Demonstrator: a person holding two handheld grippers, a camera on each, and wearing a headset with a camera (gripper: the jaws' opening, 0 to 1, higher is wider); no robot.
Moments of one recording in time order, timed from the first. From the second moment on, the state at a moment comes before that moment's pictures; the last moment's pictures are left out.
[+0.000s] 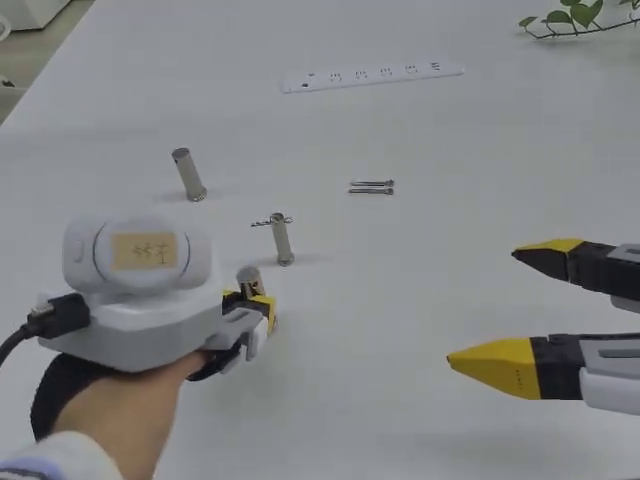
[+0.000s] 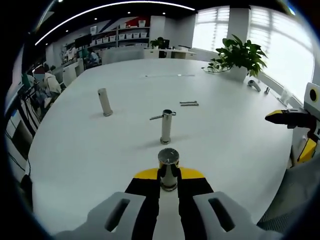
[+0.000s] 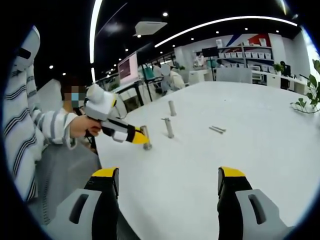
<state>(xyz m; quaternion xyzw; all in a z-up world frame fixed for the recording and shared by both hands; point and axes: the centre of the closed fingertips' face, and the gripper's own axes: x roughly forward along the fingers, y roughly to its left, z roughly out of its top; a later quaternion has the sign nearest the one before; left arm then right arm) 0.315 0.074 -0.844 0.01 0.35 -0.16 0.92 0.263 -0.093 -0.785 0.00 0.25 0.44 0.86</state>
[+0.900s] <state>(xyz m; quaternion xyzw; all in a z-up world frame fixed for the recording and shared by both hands) 0.313 0.068 -0.844 0.05 0.33 -0.18 0.93 0.262 -0.094 -0.786 0.00 0.26 0.44 0.86</state>
